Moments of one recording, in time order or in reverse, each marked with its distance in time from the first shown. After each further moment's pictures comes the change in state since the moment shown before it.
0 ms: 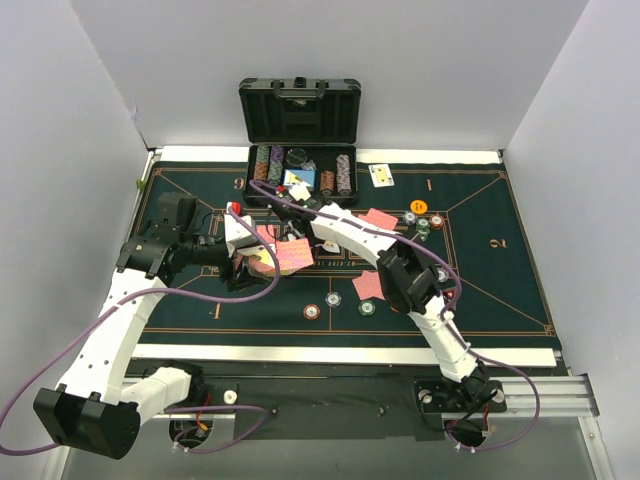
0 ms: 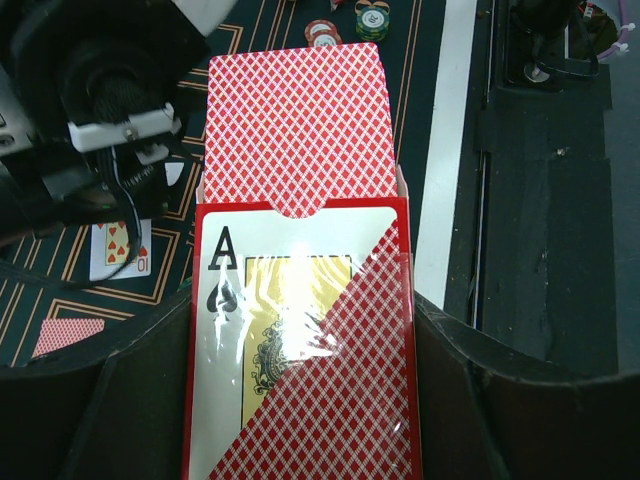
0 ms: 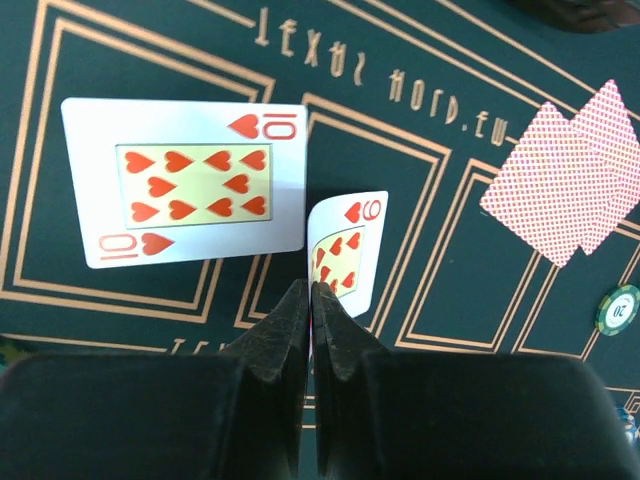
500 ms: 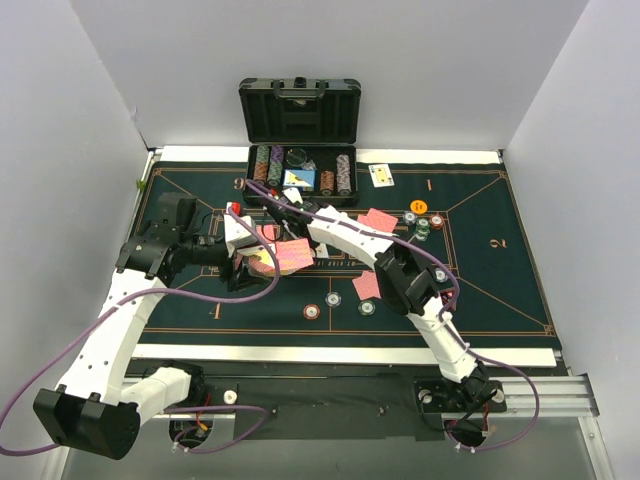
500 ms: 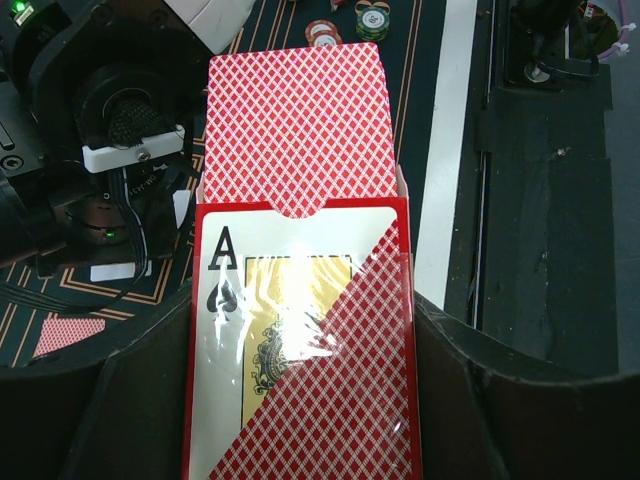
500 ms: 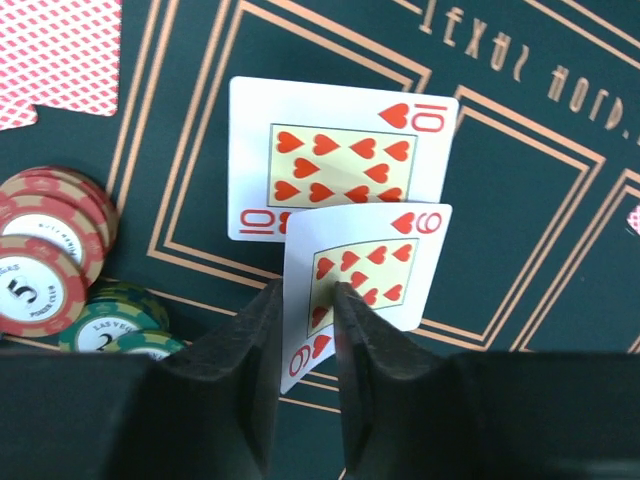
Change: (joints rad) left arm 0.000 -0.001 0.000 0.000 0.000 0.000; right arm 0.029 0.019 0.009 0.042 -0.174 0.043
